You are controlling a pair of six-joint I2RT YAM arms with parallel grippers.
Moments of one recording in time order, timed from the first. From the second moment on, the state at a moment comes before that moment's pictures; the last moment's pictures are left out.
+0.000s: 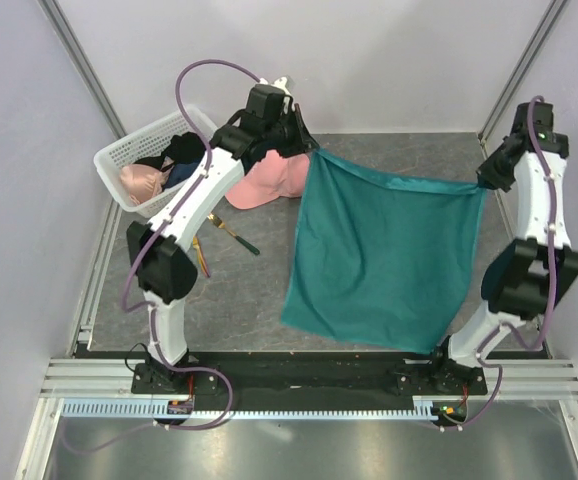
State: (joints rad) left arm -0.54 1.95 2.05 -0.61 0.16 -0.63; right arm -0.31 1.72 1.78 -1.03 0.06 0.53
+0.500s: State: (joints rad) left arm -0.46 2.22 2.14 -0.51 0.27 -0.67; right arm -0.28 2.03 1.90 -0.89 -0.03 0.52
